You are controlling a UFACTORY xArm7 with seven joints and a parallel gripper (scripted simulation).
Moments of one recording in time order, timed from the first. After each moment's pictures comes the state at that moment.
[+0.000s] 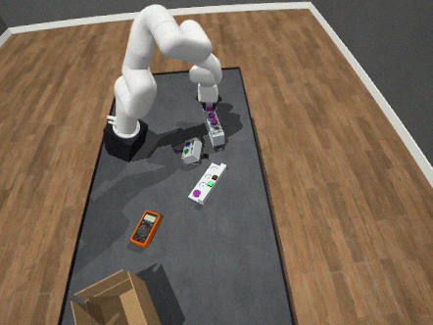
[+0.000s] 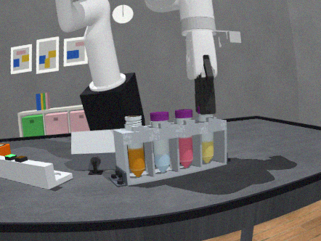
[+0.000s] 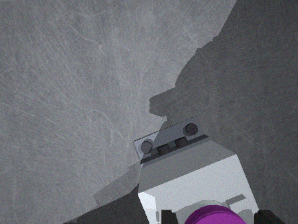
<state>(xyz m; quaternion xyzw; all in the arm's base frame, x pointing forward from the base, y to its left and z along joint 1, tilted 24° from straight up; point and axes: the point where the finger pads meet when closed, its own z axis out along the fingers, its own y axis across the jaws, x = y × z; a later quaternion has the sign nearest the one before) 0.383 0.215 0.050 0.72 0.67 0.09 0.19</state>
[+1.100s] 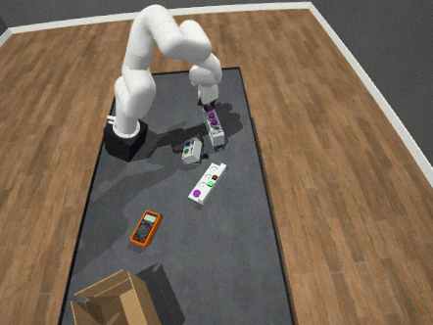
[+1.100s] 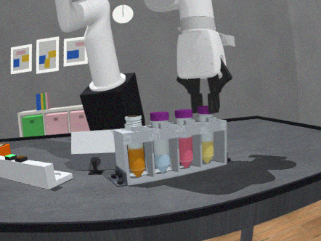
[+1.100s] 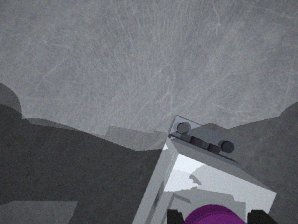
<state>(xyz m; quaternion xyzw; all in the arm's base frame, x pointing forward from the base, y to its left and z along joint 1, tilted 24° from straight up) 0.383 0.216 0.052 0.41 0.89 0.01 0.21</state>
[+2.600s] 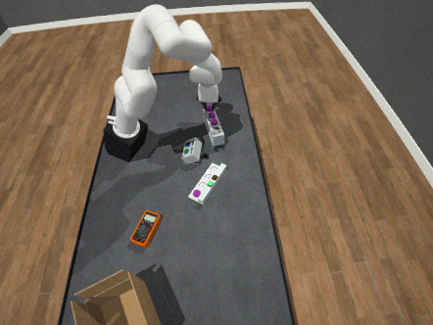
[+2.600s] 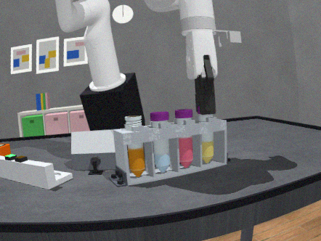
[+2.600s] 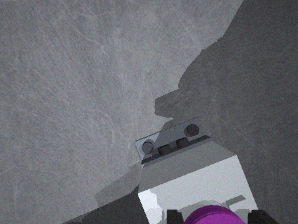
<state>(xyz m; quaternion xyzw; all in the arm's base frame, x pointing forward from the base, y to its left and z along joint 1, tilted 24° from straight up) 0.383 0.216 0.051 0.72 0.67 0.09 0.18</state>
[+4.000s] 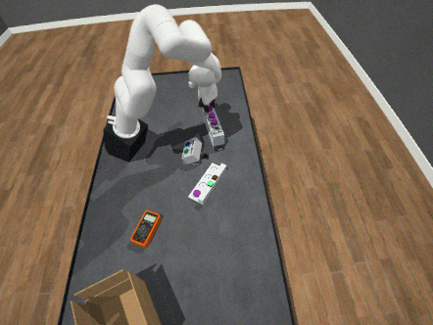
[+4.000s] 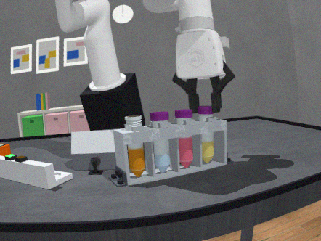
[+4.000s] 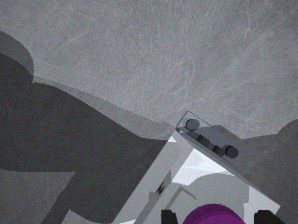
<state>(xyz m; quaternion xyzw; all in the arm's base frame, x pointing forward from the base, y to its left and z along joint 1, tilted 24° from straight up) 0.383 0.216 0.051 0.32 0.92 0.00 0.23</state>
